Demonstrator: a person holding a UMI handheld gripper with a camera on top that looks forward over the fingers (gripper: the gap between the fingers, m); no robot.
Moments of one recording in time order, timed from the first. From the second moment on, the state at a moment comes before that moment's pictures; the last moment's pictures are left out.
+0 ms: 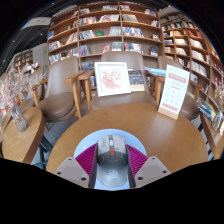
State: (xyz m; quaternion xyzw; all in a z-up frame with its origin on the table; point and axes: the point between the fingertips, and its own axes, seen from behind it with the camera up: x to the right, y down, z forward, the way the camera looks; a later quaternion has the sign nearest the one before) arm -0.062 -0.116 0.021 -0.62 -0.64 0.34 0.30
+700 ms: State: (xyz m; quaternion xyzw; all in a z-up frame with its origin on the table) arm -0.027 -0.105 0.027 -0.63 -0.63 0.31 0.33
